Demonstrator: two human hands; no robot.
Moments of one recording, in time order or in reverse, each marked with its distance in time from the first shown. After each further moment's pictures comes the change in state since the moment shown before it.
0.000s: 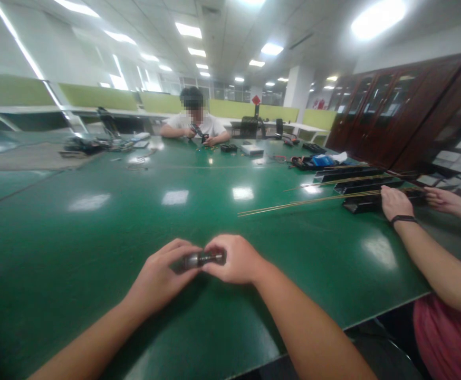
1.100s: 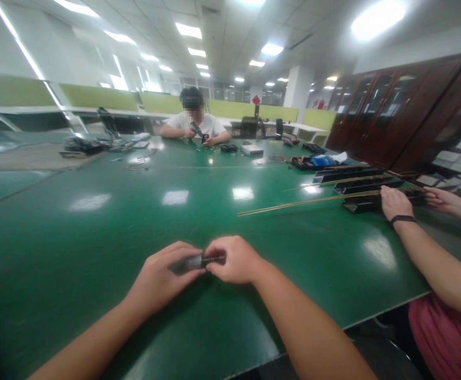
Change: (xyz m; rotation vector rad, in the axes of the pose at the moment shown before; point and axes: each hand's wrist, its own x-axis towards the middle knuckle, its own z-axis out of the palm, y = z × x) left_hand -0.001 0.000 0.001 -0.019 0.017 0.055; right_hand -0.001 0.004 0.002 0.042 0.002 -0.016
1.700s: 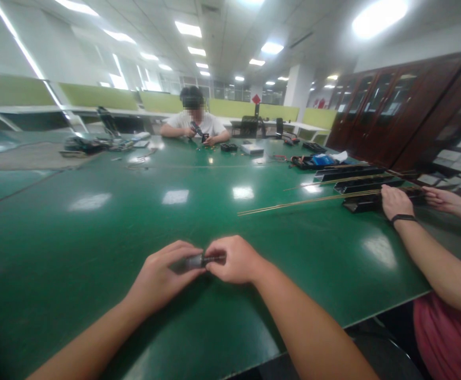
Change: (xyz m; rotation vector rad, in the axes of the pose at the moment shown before) left_hand 0.002 0.001 -0.001 0.002 -0.005 -0.003; right_hand -0.001 -0.001 0.000 -0.003 -0.011 0.005
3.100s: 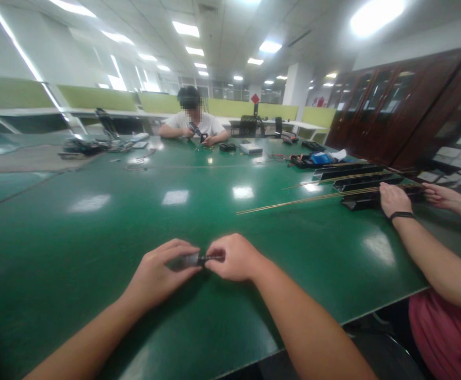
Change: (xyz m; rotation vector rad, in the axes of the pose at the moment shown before) left_hand 0.001 -0.005 -0.004 0.063 0.007 0.022; right_hand 0.001 0.001 -0.002 -0.112 -0.048 0.053
